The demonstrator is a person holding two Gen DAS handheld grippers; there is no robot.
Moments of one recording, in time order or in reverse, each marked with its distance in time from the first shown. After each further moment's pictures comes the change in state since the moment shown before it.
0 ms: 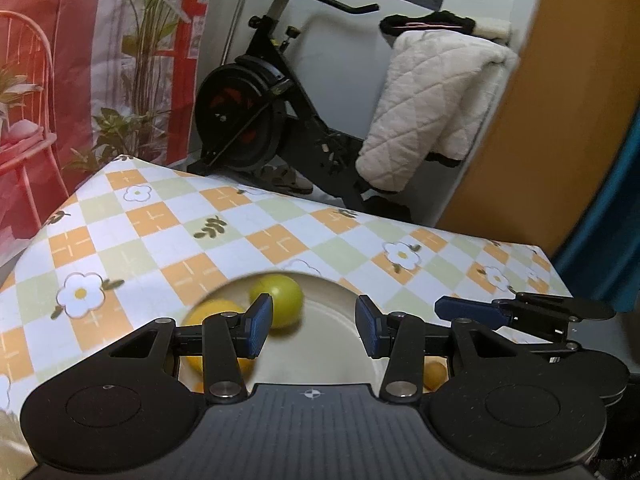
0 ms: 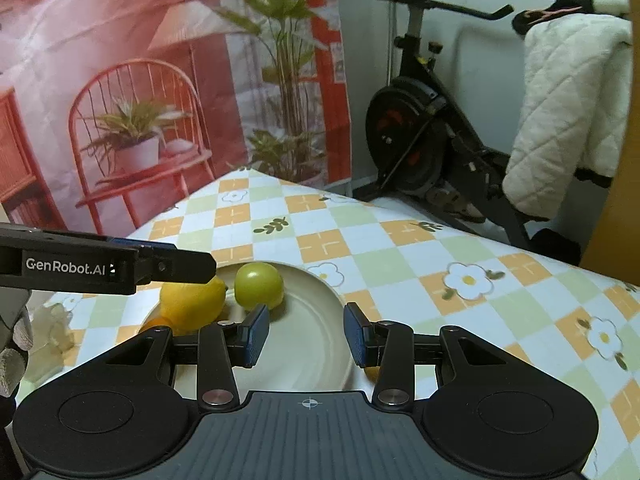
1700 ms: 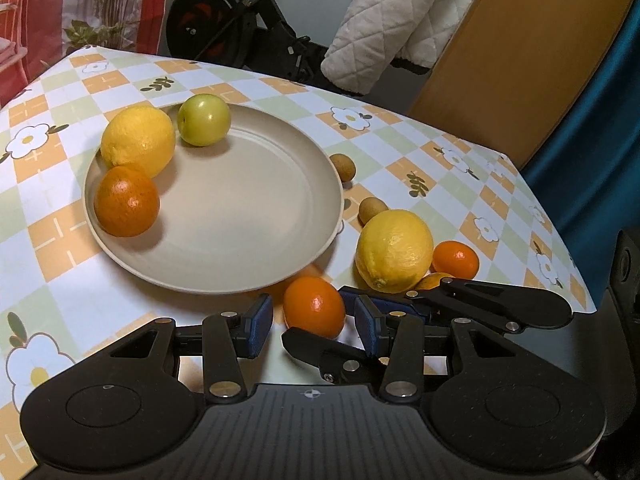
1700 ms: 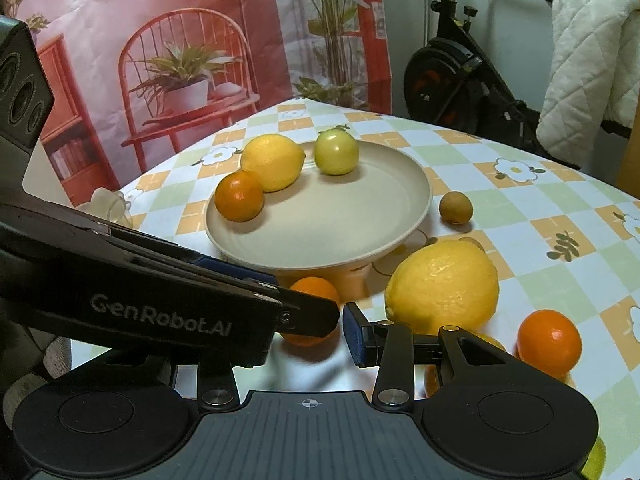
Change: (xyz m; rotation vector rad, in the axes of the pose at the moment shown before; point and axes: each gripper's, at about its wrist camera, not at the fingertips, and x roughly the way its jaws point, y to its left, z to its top) left arm 0.006 -0.028 -0.090 -0.025 0.226 -0.091; right arm -0.017 0.047 -0.100 -0.029 0.117 0.092
